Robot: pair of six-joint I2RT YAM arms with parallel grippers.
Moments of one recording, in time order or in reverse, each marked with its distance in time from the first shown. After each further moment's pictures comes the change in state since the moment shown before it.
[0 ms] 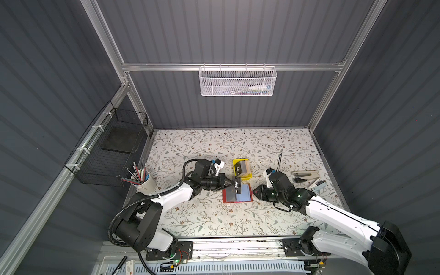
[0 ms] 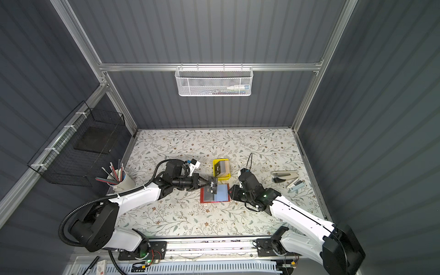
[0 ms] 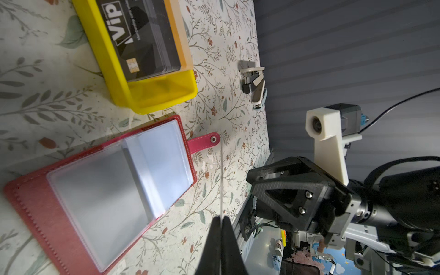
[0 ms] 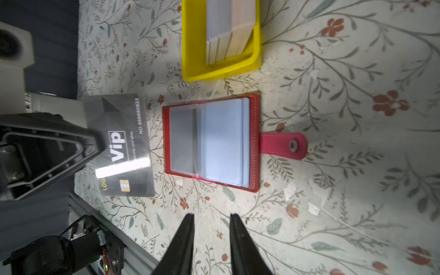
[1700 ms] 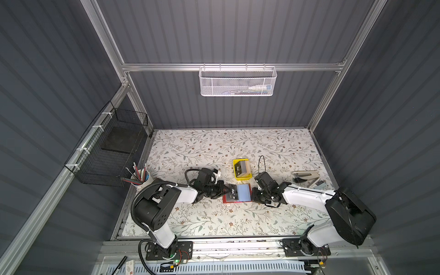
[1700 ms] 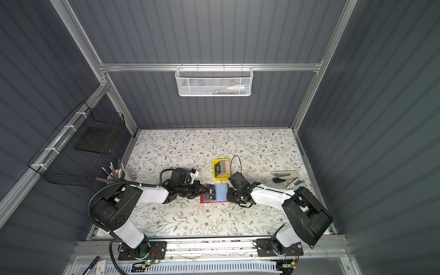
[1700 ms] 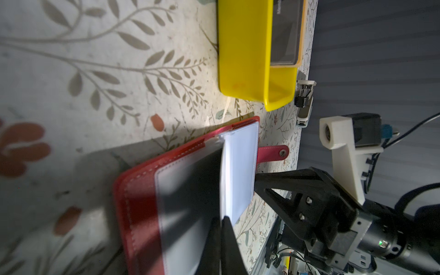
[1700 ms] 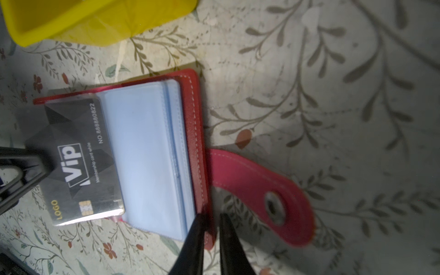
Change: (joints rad) left arm 0.000 0.234 -0.111 0.269 -0.074 -0.136; right arm 0.000 0.397 0.053 0.090 0.019 -0.030
